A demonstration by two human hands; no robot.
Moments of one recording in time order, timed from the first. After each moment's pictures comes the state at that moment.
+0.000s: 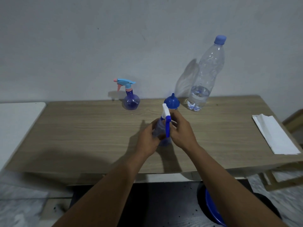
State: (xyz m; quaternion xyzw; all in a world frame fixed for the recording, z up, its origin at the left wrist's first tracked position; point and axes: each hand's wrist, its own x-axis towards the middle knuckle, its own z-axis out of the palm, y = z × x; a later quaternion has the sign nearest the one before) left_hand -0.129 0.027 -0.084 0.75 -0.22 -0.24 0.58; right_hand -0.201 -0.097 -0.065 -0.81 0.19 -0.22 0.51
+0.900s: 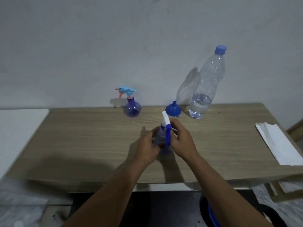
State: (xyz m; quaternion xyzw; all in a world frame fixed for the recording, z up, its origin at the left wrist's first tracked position) left_hand -0.126 0.030 -0.080 0.79 -0.26 -0.21 0.51; right_hand -0.200 -0.098 -0.068 -0.81 0.17 -0.22 0.51
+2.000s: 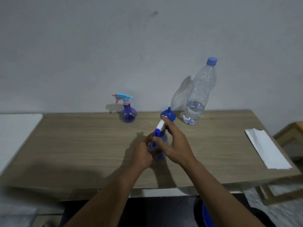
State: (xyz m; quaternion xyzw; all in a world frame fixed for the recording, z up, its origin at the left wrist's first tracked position) left_hand -0.123 0.025 -0.083 0.74 -0.22 -0.25 0.59; right_hand -0.211 -0.087 -0.031 -0.83 0.15 -0.21 0.49
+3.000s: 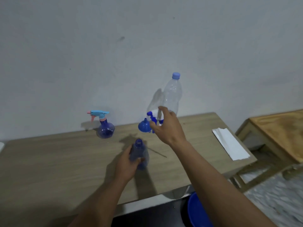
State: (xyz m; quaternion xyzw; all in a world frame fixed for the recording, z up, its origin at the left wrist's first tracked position) left_hand -0.119 0.025 -0.088 0.76 -0.23 -0.27 0.54; right_hand -0.203 -0.132 0.051 -0.86 0.34 -0.21 0.32
